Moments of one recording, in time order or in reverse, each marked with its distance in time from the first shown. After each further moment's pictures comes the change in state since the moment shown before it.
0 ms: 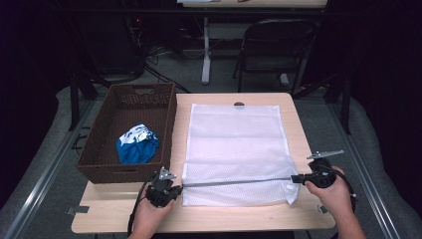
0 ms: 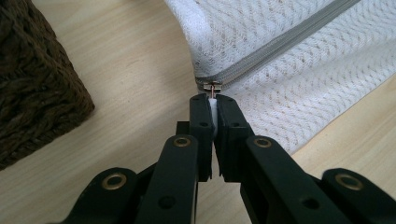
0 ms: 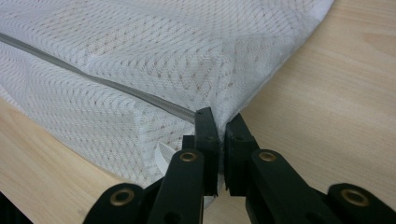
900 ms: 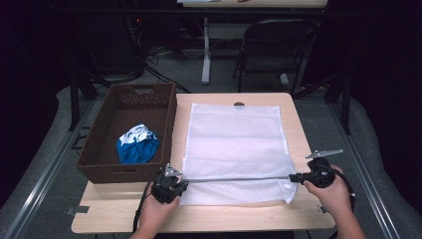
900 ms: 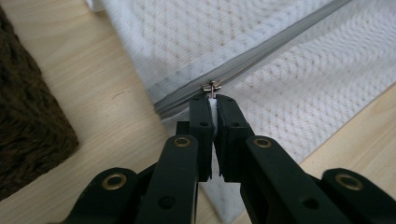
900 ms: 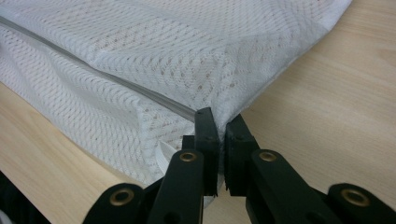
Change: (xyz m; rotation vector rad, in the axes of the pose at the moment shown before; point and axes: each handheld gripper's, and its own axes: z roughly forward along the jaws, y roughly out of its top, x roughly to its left) left arm -0.007 0.014 0.005 -0.034 0.015 0.022; right arm 0.008 0.004 -0.004 -0.023 0.024 -0.025
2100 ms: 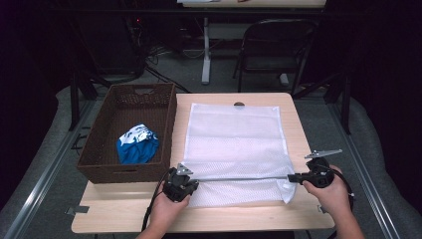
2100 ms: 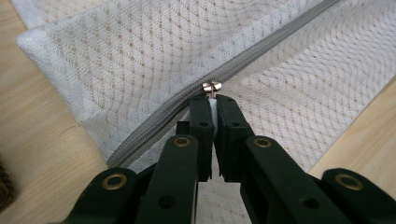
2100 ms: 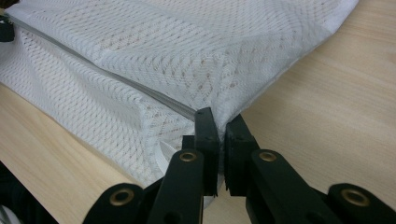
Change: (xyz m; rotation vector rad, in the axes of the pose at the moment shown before) left arm -0.021 0.015 0.018 0.000 -0.047 0.030; right arm 0.003 0.001 0.000 0.000 0.014 -0.008
